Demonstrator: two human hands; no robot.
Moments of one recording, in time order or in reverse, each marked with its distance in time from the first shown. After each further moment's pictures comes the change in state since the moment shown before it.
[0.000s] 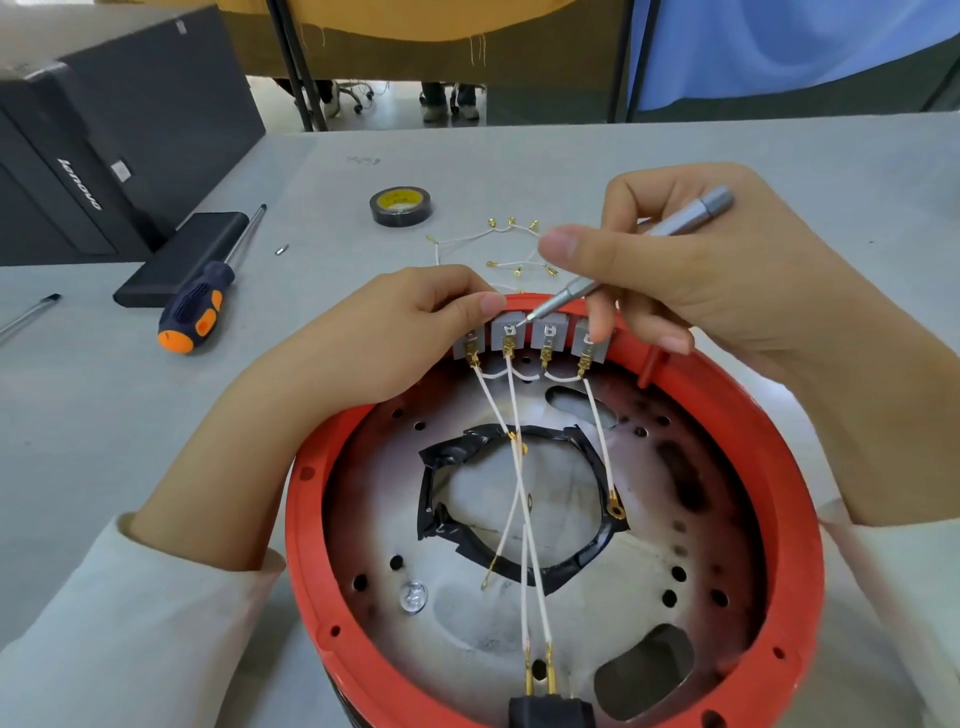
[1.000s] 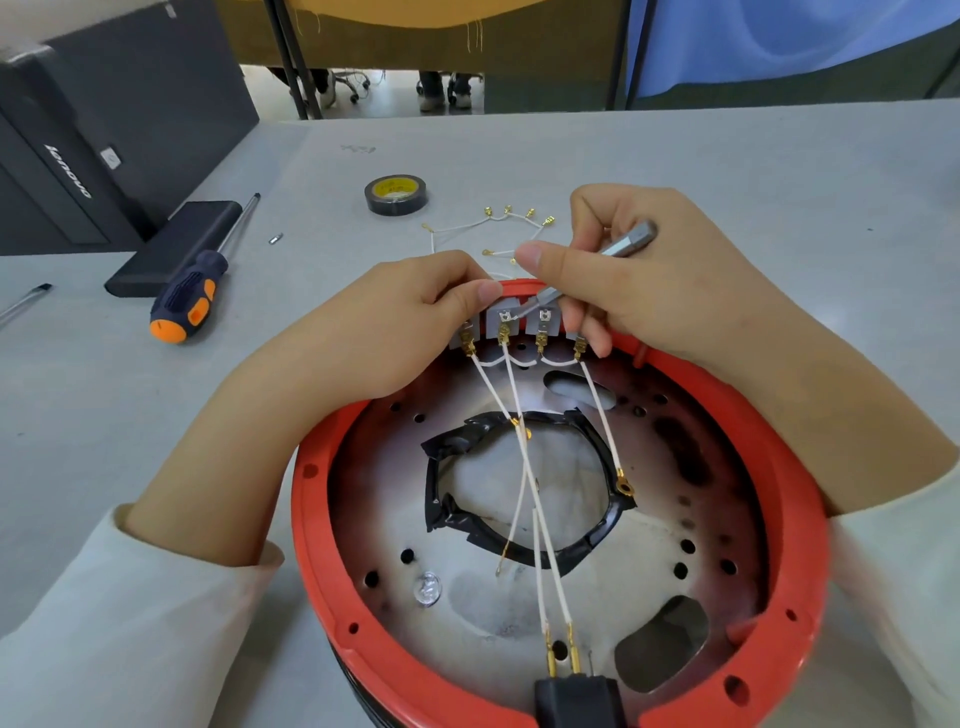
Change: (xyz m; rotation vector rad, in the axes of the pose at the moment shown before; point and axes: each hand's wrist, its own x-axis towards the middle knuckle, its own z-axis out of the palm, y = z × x) left_hand 0.000 0.000 0.004 0.068 0.046 0.007; right_hand 0.010 0.025 0.011 -0.213 0.095 -0.002
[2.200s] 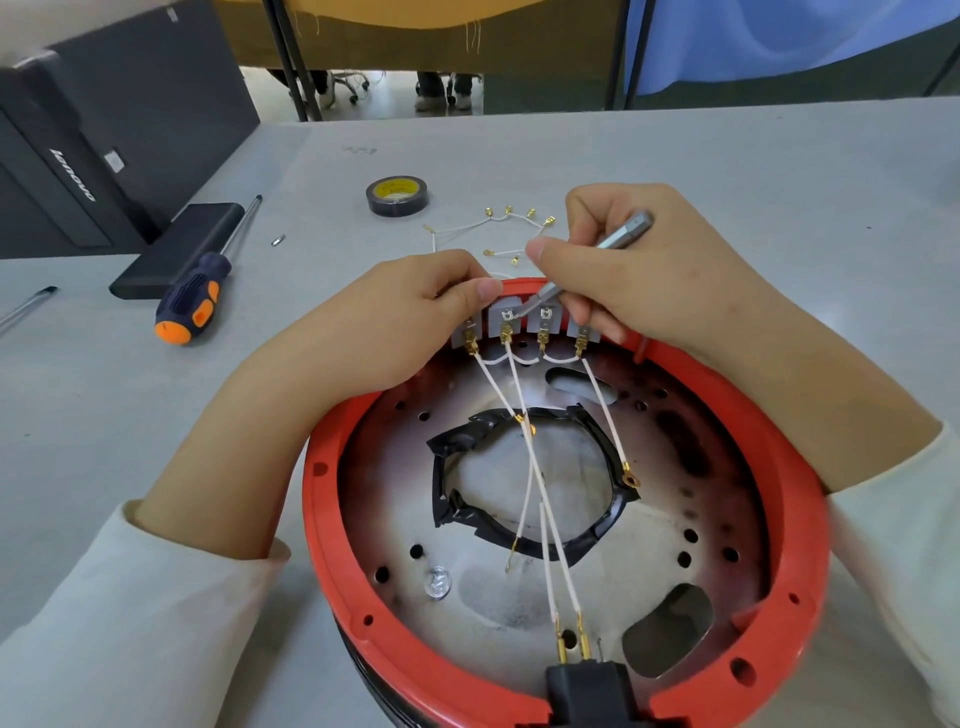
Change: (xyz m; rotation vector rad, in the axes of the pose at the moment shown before) left_hand 0.002 0.001 -0.002 -0.018 -0.014 -0.013; right_hand 0.006 -0.001 0.000 -0.007 -0.007 0.008
